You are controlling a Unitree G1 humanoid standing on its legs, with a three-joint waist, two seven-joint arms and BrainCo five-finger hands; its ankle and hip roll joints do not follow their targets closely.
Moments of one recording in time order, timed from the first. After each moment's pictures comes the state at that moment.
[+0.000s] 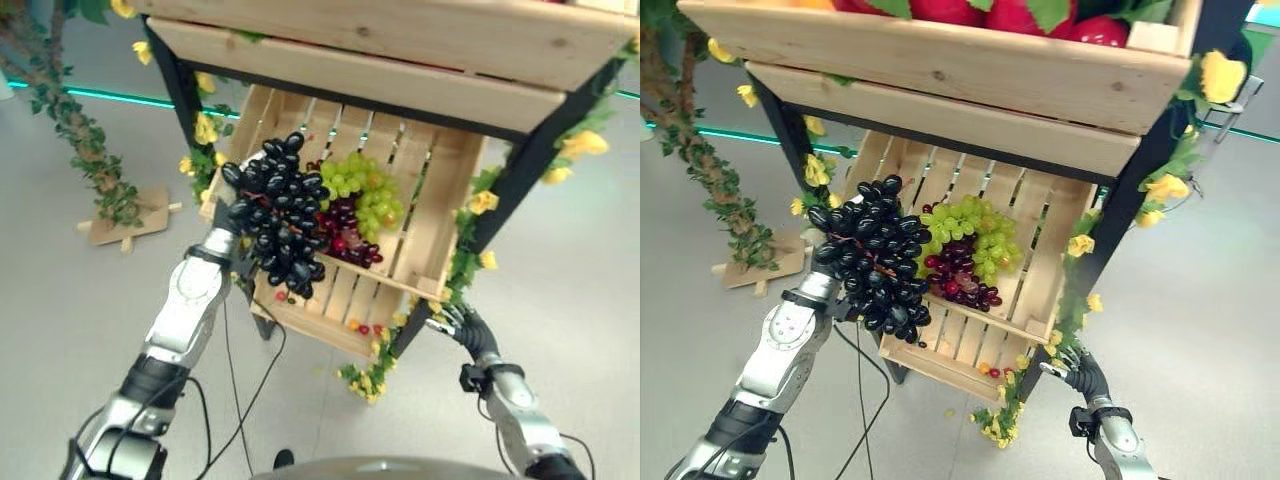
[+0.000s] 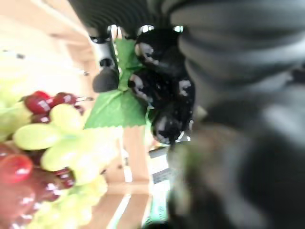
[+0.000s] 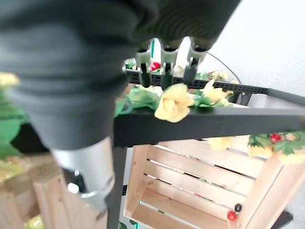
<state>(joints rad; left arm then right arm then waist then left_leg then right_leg) -0.42 0.49 -0.25 0.09 -0.36 -0.23 0.01 0.07 -0.34 0.10 0.43 0.36 -0.18 0.08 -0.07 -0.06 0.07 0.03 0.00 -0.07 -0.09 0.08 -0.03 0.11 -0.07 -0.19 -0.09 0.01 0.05</state>
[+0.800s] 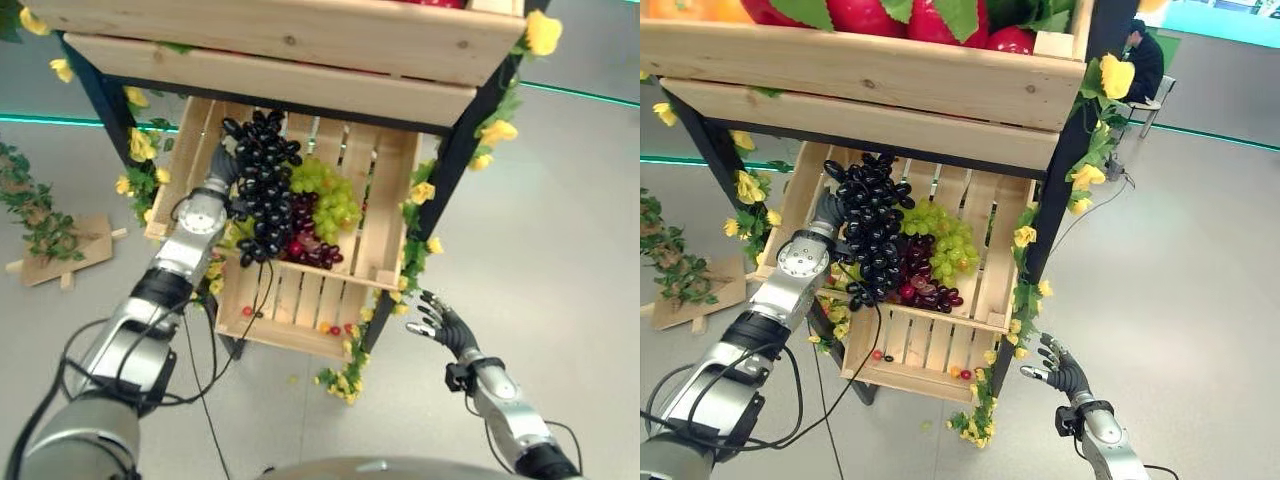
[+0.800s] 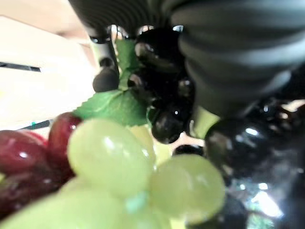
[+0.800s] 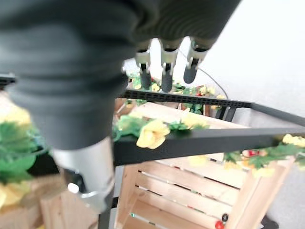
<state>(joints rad) -0.83 0.58 -0.37 0.62 -0.32 -0.15 0.13 0.03 -0.35 0.19 0.44 0.34 -0.15 0.09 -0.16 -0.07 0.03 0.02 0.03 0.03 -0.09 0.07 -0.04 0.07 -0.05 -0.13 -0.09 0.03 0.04</state>
